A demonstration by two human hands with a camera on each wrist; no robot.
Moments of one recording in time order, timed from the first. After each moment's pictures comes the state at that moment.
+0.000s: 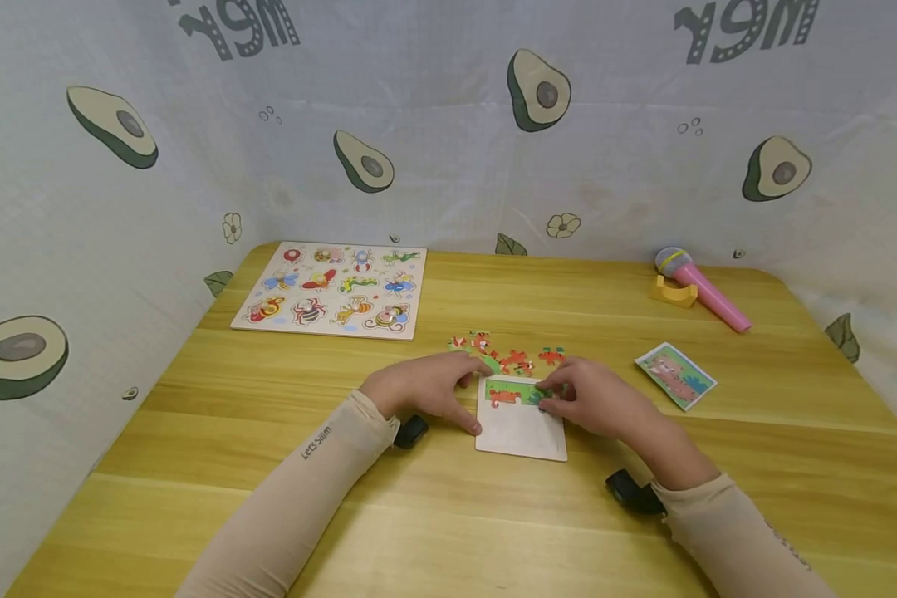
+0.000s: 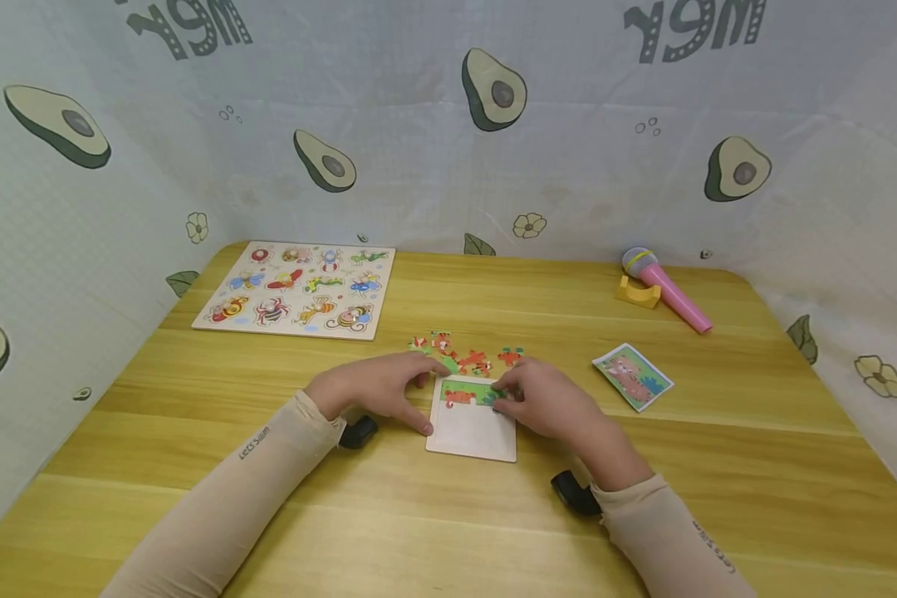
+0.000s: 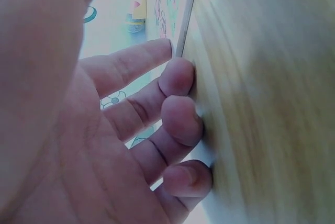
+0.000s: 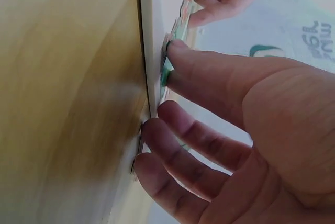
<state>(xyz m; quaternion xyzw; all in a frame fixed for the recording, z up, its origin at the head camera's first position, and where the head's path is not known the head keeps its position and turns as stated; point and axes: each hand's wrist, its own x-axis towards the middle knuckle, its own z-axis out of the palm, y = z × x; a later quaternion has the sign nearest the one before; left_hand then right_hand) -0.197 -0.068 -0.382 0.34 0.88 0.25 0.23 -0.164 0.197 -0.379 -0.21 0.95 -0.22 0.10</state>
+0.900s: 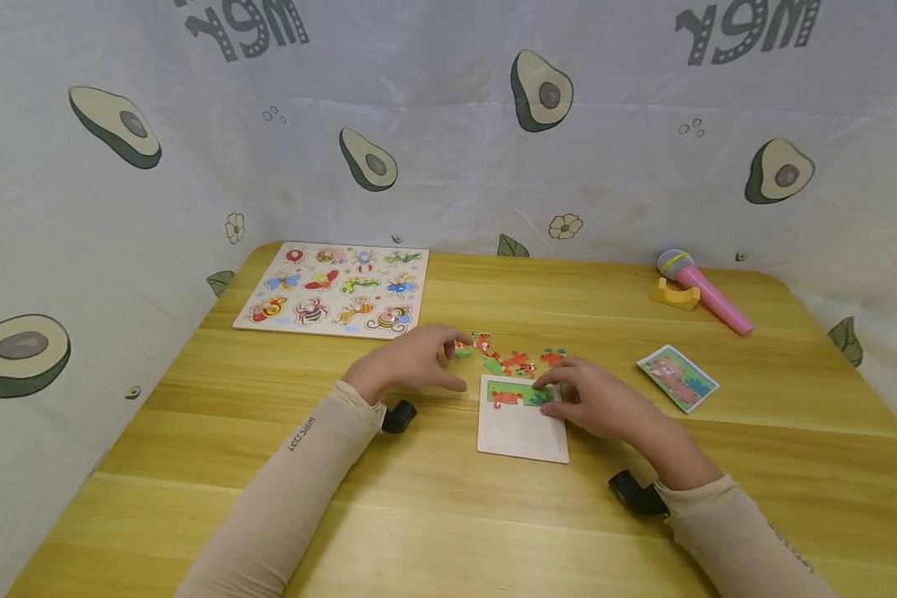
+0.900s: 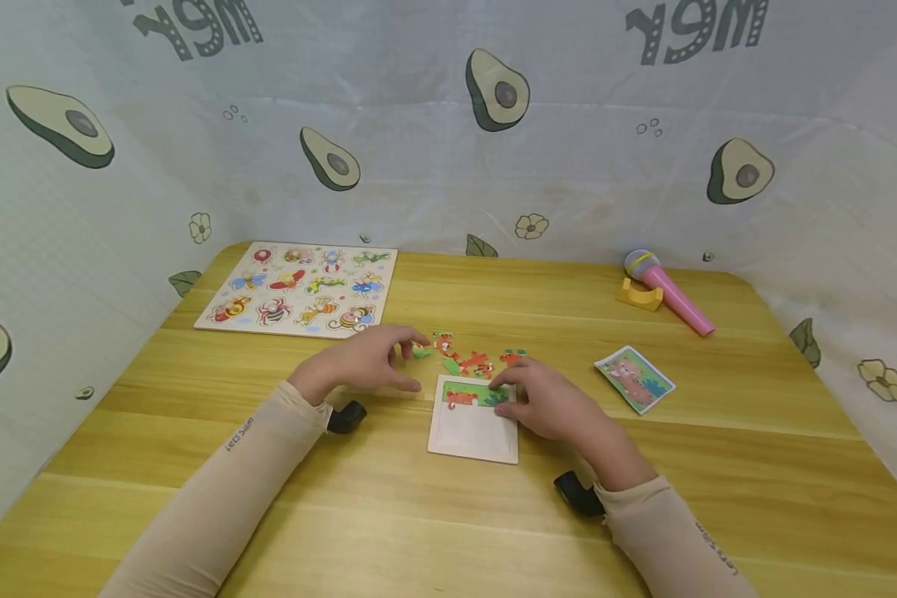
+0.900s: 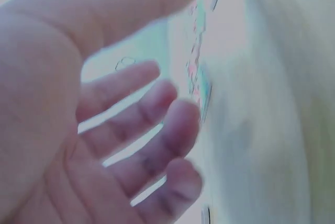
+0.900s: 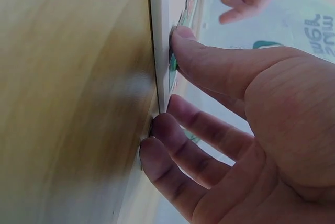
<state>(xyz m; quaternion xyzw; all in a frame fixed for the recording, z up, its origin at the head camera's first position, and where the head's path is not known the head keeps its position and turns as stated) -0.214 -0.090 -0.376 0.29 0.90 0.27 0.15 -0.161 0.201 -0.386 -0.25 0.94 -0.23 0.08</state>
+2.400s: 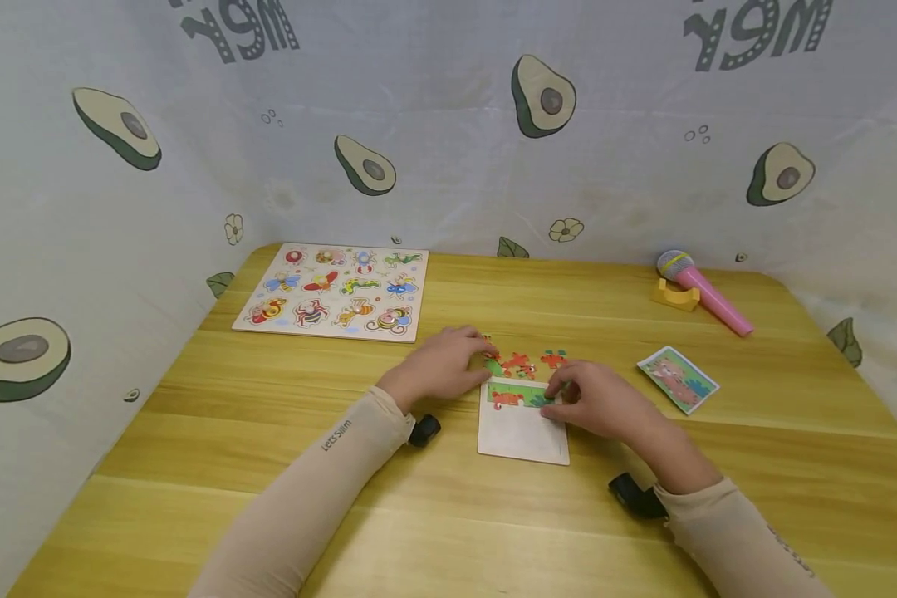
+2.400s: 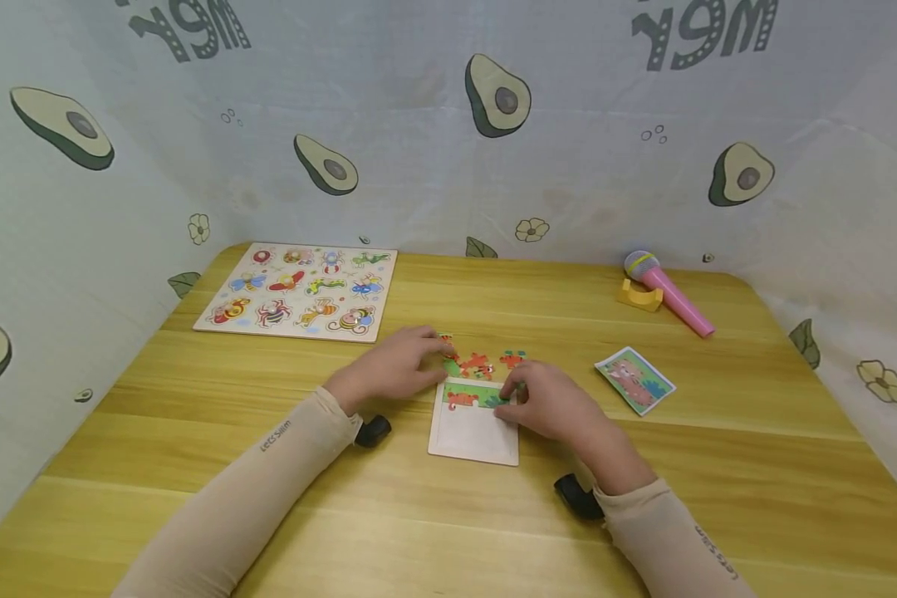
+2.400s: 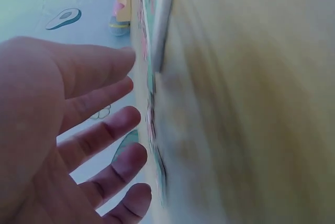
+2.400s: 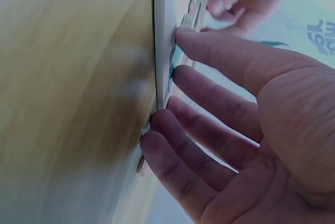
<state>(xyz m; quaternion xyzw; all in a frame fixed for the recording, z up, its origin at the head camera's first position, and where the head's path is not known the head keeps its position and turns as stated) -0.216 -0.053 -0.388 0.32 0.93 0.16 0.07 -0.162 0.197 -0.378 -0.20 0.95 -0.24 0.09</state>
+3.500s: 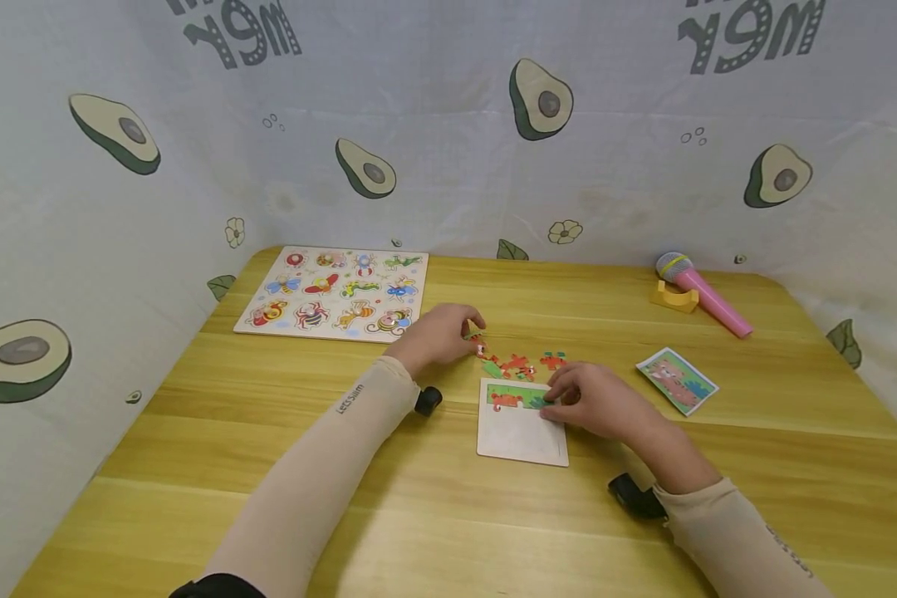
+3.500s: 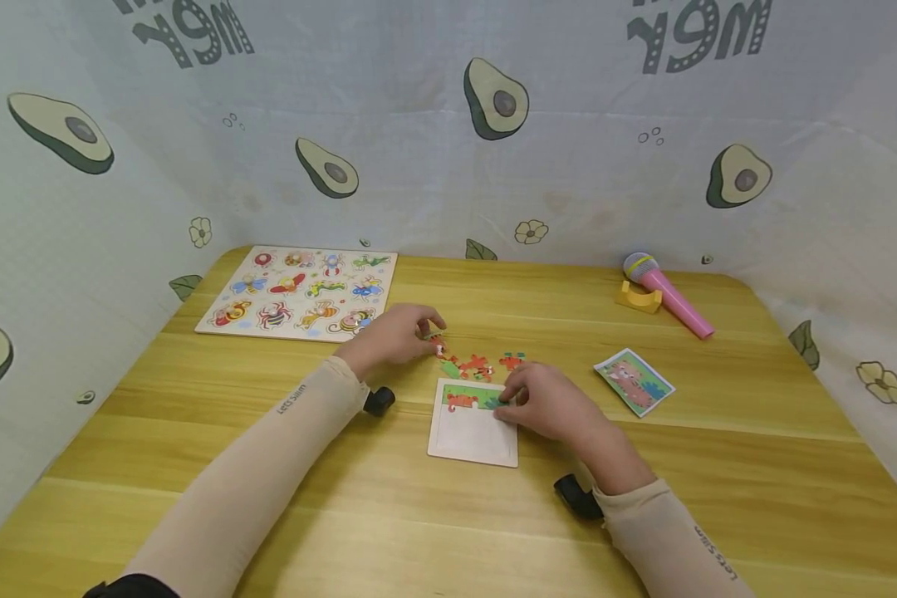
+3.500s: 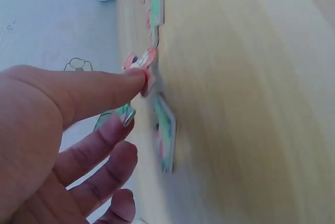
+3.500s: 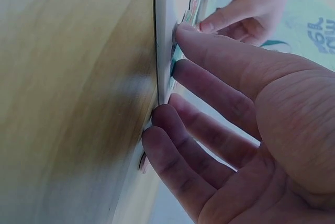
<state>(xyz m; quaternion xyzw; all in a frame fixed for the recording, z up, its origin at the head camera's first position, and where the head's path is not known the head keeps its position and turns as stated) -0.252 -0.054 -0.379 0.23 0.94 0.24 0.09 -0.161 0.200 -0.384 -0.22 0.94 -0.26 0.08</state>
